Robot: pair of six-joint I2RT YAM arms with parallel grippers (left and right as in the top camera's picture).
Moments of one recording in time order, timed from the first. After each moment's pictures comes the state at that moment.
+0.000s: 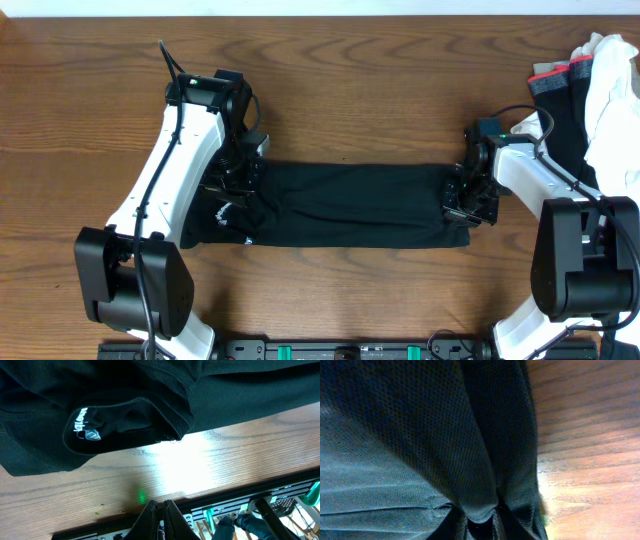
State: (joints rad) left arm -0.20 1.77 1.51 -1.54 0.15 0.06; right arm 0.05 1.83 1.04 -0.94 -0.16 0.35
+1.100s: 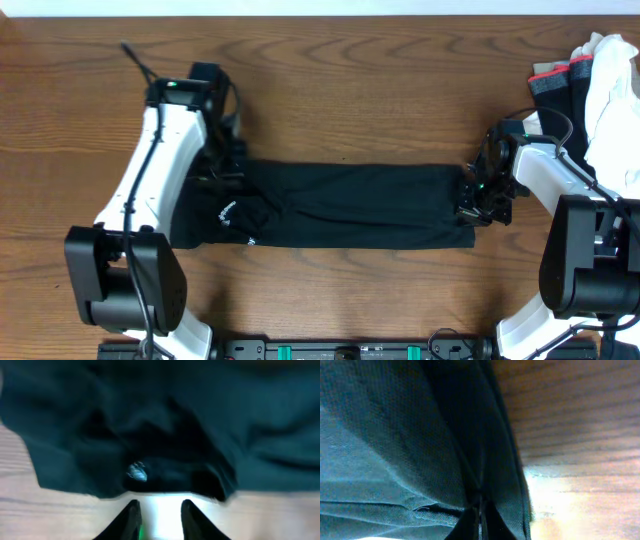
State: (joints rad) left arm -0.09 1.77 1.46 -1.31 0.06 -0.15; right arm -0.06 1.83 1.04 -0.96 -0.21 0.19
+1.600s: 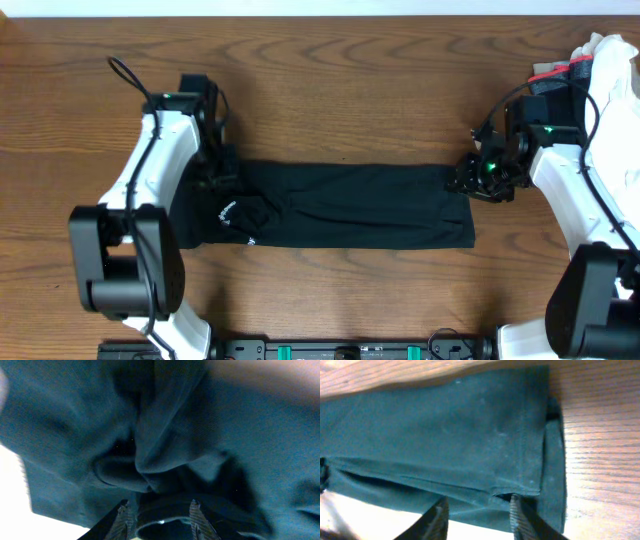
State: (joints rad) left arm -0.04 1.84 1.32 -1.13 0.02 -0.20; right arm -0.06 1.64 1.12 -0.95 -0.37 0.14
